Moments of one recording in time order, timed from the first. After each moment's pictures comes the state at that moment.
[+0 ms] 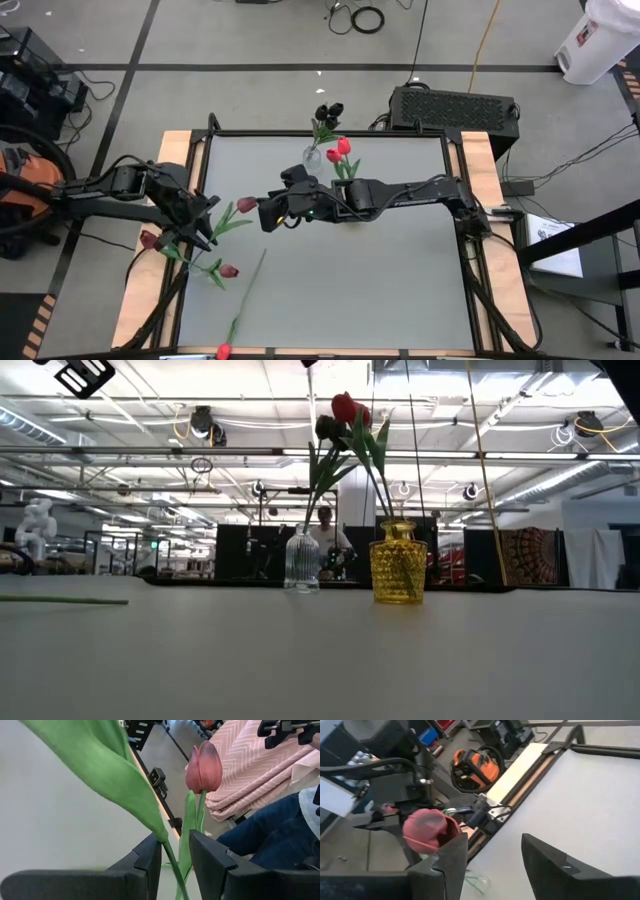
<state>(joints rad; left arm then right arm) 0.02 0.54 0.80 -0.85 0.73 -0.10 0.14 2.10 2.23 -0.57 0.42 0.93</state>
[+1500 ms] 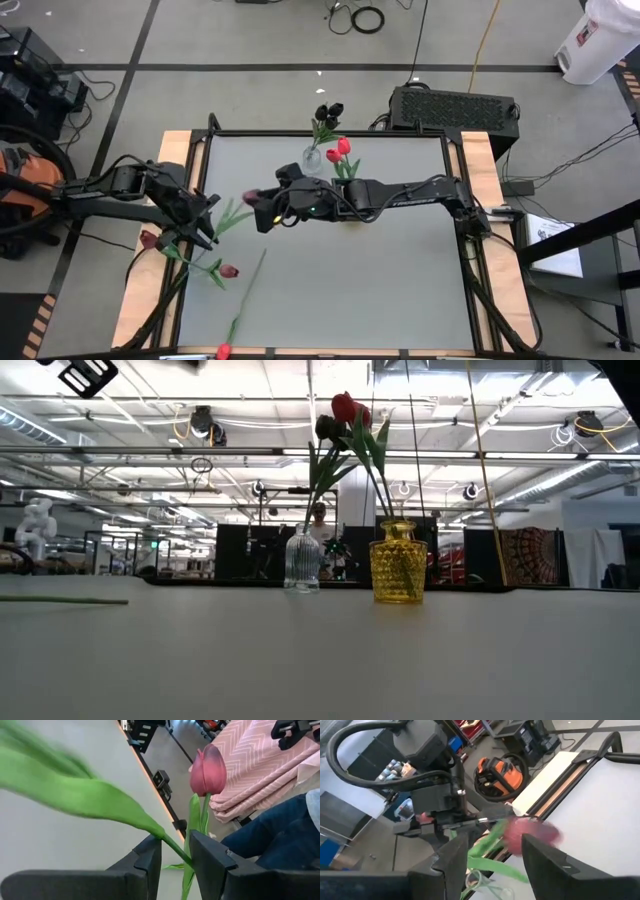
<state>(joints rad) 0.02 0.54 0.80 -0.84 0.71 -0.09 0.14 2.11 2.23 -0.42 0.36 0.89</state>
